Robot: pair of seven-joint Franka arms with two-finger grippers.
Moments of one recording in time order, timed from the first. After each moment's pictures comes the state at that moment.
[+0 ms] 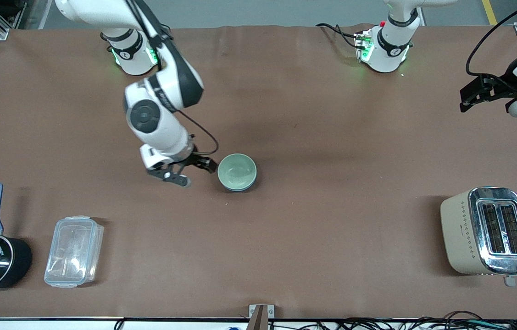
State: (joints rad) left arm -0.04 0.00 -0.09 -1.48 0.04 1.43 -0.05; right arm 0.60 0.34 -0.15 -1.77 0.15 2.10 0.69
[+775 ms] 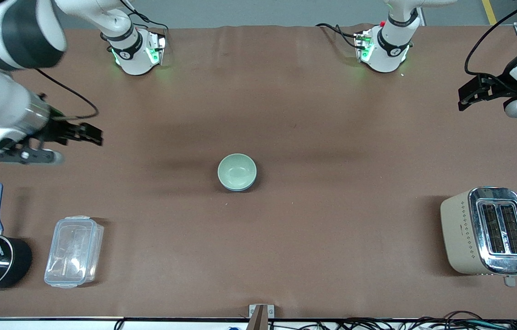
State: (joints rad) left arm -0.04 0.00 -0.09 -1.48 0.04 1.43 -0.05; right arm 0.25 0.04 -0.18 -1.67 0.04 1.61 0.10
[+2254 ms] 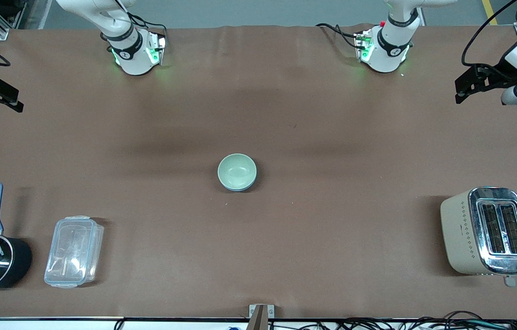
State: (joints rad) left arm -0.05 -0.06 -0.09 -1.54 0.04 1.46 -0.05; right arm 0.12 -0.03 -0.17 -1.52 -0.02 1.45 -0.07
